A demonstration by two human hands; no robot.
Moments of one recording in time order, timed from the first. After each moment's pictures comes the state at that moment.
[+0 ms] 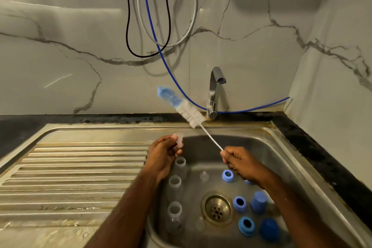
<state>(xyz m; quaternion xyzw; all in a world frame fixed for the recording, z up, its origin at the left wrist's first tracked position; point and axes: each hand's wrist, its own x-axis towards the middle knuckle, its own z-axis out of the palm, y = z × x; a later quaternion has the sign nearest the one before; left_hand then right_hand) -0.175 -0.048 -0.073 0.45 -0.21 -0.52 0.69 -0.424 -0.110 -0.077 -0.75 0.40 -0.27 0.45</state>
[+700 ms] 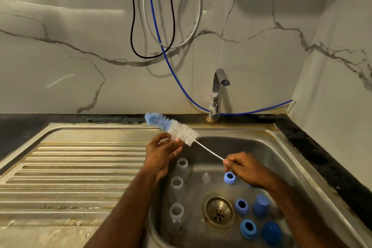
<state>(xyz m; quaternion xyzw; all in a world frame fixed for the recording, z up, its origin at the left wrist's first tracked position) -0.167 -0.045 -0.070 0.47 -0.22 -0.48 0.71 -0.432 -0.114 -0.082 -0.82 0.40 -0.20 0.34</state>
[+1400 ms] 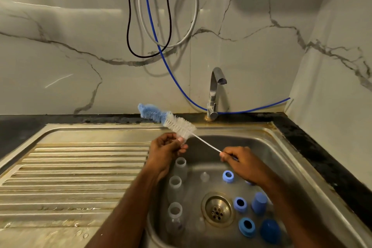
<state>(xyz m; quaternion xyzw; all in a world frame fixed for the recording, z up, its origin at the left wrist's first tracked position) -0.172 -0.048 -0.071 0.46 -0.32 -0.49 0.67 -0.426 -0.115 -0.078 -0.84 0.42 -0.24 0.25</state>
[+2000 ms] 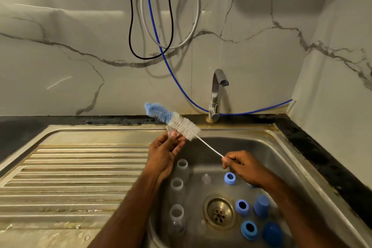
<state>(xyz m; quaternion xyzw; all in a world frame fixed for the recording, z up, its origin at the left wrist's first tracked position) -0.173 -0.050 -0.067 0.34 -0.22 -0.54 0.74 -0.427 -0.117 -0.085 -0.80 0.39 -0.25 0.38</state>
